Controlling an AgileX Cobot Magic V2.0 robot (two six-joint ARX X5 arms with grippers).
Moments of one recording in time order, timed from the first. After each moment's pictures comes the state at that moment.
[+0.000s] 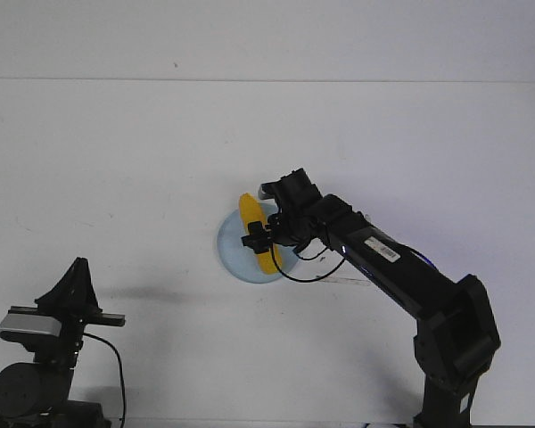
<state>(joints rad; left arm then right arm) -0.08 0.10 0.33 0.06 -0.03 0.01 0.59 1.90 1.51 -0.66 -0.37 0.36</state>
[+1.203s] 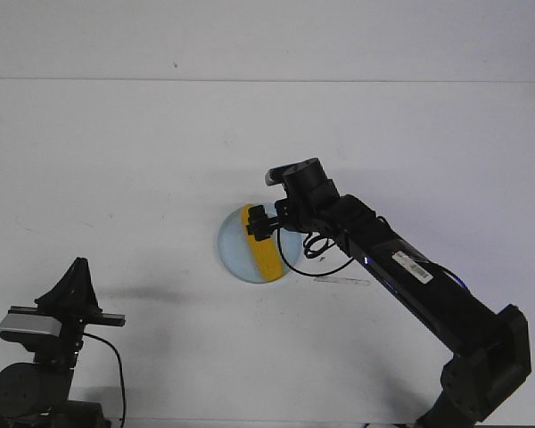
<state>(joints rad) -0.08 0.10 0.33 0.06 -0.03 0.01 0.59 1.75 1.49 -0.59 -0.23 0.31</state>
